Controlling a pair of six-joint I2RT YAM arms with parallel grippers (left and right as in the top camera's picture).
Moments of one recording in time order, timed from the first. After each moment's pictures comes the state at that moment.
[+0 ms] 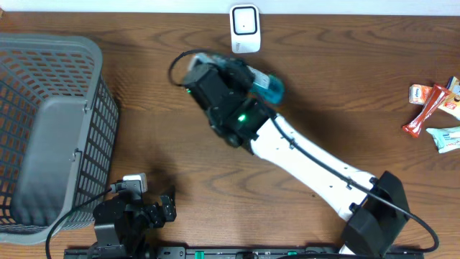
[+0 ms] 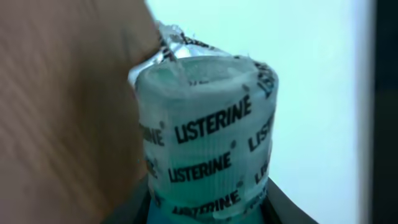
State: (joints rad) left arm 0.06 0.02 0.27 -0.95 0.25 -0.16; right arm 0.88 1.83 1.60 -0.47 0.83 -0.64
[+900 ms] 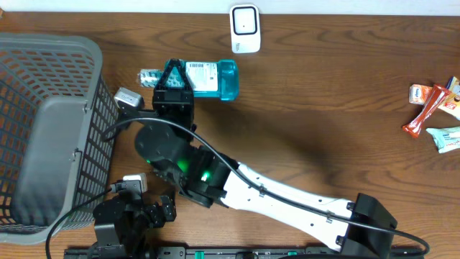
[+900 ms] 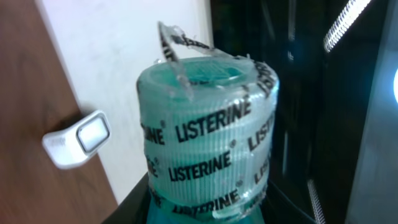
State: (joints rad) left arm 0.06 0.02 0.27 -0.95 0.25 -0.16; right arm 1.17 1.83 1.55 0.24 1.14 -1.36
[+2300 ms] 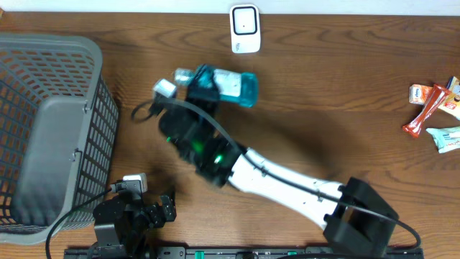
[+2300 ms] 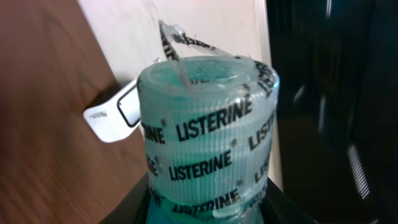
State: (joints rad) left arm 0.06 0.02 0.27 -0.95 0.25 -0.16; right arm 1.02 1.85 1.38 0.18 1.10 -1.01
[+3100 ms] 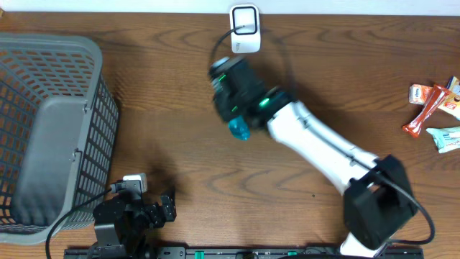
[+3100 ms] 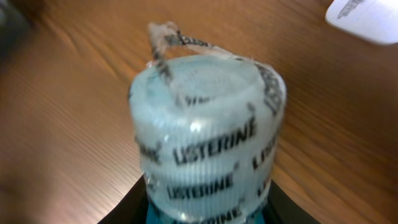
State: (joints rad) left arm 0.06 0.02 0.27 -0.95 0.25 -0.16; right arm 0.64 1.85 1.46 -0.48 -0.07 0.15
